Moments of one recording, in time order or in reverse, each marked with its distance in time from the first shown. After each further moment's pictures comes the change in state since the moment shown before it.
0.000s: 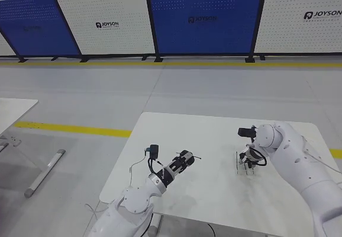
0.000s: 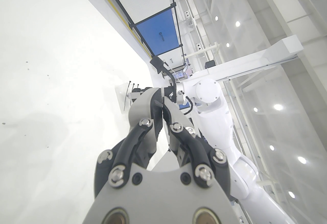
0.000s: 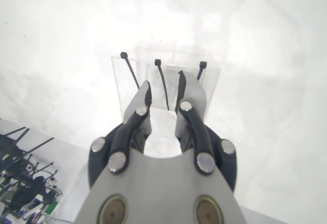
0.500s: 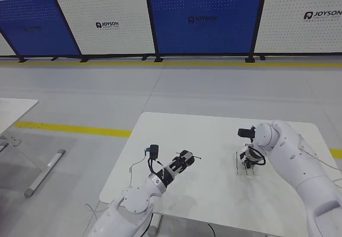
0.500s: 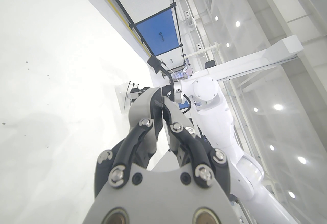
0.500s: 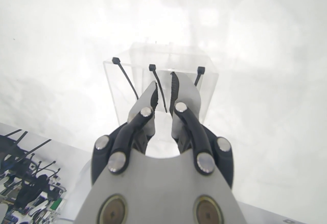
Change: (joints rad) left arm 0.000 0.000 0.000 0.000 0.000 0.000 0.000; right arm 0.037 -0.056 -0.019 0.125 0.002 -0.030 -0.002
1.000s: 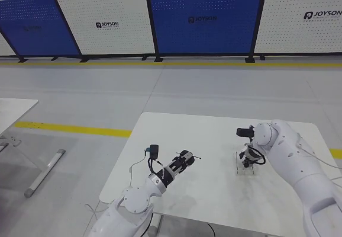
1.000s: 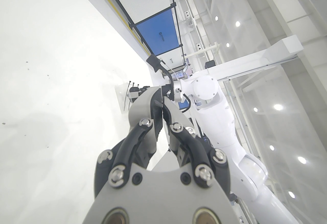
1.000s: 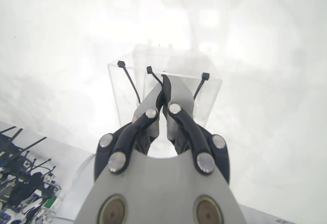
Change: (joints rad) left arm 0.000 0.000 0.000 0.000 0.000 0.000 0.000; right arm 0.017 -0.027 0.005 0.057 -0.005 -0.075 -0.013
